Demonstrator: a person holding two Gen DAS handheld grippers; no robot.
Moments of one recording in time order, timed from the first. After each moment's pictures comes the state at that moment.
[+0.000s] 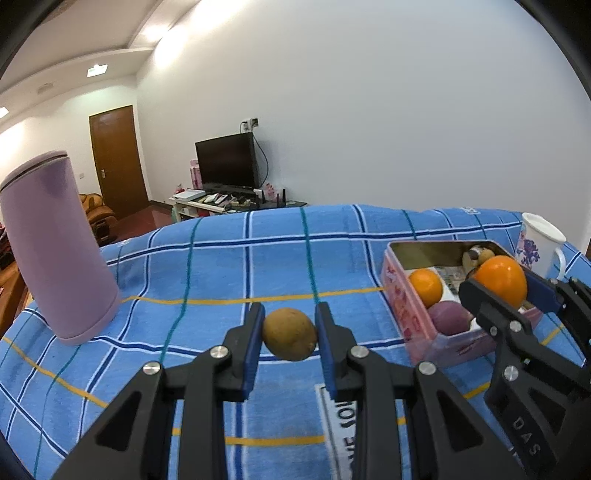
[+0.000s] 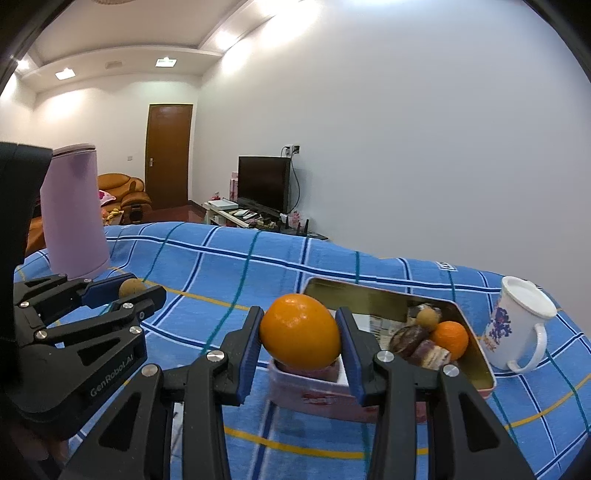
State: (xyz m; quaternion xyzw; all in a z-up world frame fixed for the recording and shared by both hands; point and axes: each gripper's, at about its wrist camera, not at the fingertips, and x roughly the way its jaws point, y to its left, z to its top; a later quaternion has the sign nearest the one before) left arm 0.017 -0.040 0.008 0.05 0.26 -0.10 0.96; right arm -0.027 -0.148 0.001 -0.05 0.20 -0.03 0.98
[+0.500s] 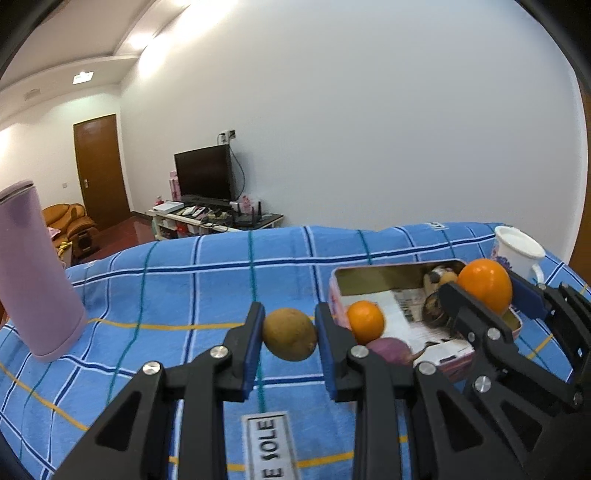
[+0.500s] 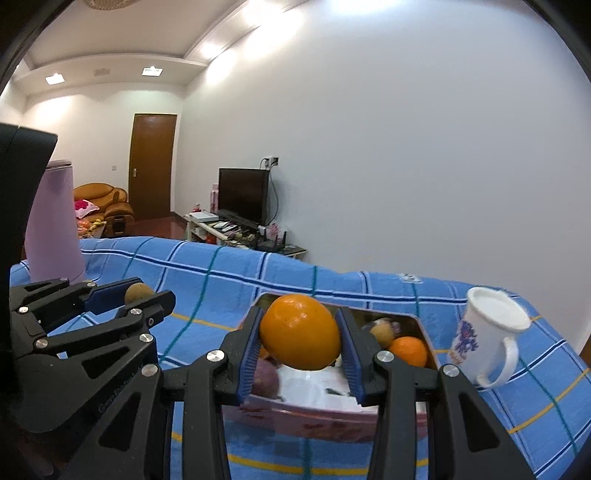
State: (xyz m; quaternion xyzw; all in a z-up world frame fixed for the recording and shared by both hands) left arm 0.019 -0.092 0.020 0.05 0.24 -0.14 0.96; right arm -0.030 -0.186 0.011 -0.05 0.17 -0.06 0.98
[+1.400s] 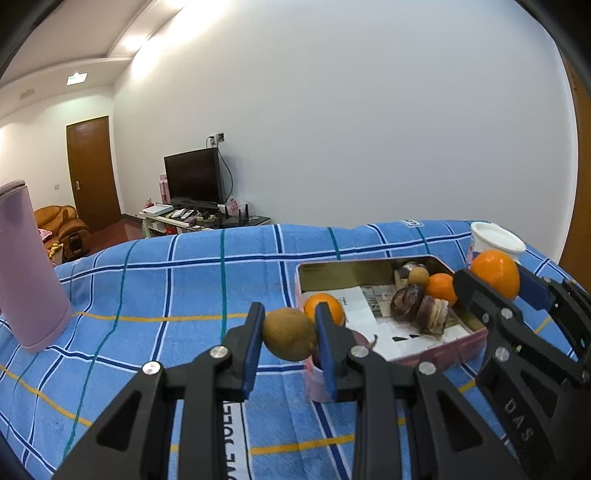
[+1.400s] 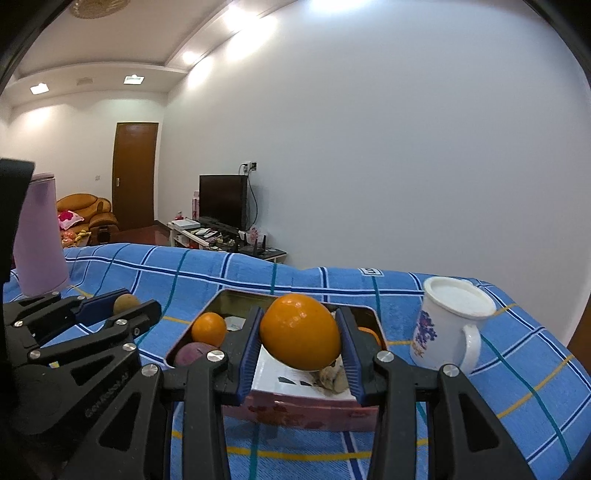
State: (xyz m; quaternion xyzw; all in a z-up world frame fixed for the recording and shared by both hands) left arm -0.005 -0.115 0.013 0.04 0.23 -0.15 0.96; right arm -0.055 -0.222 0.011 -0.04 0.16 -0.10 0.98
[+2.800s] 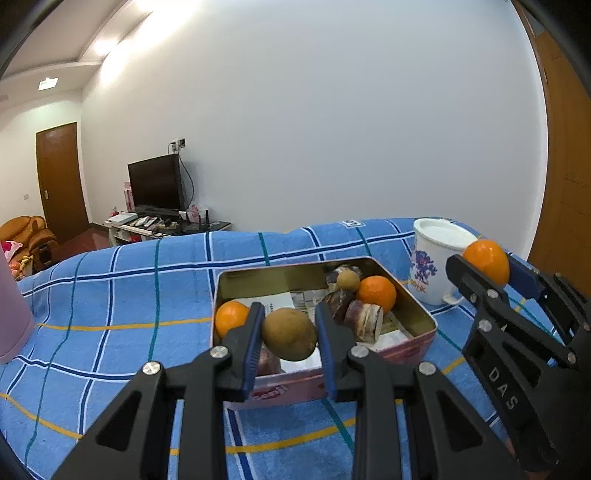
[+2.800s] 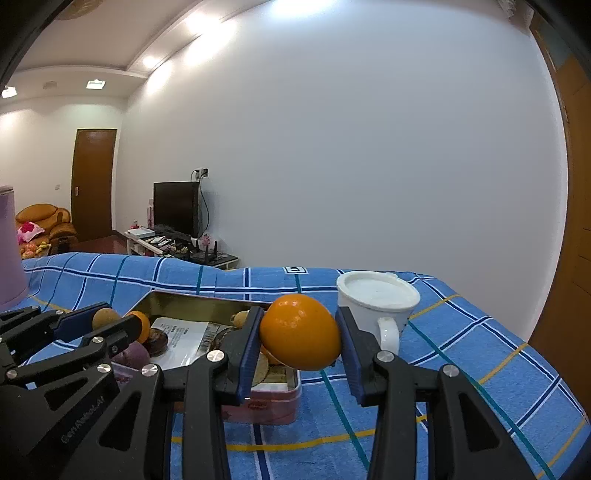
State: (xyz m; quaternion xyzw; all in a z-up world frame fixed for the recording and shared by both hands) left arm -0.019 -0.167 0.018 0.05 0.23 -0.22 0.95; right arm -0.085 -0.275 0.017 -0.03 0.15 -0.19 0.97
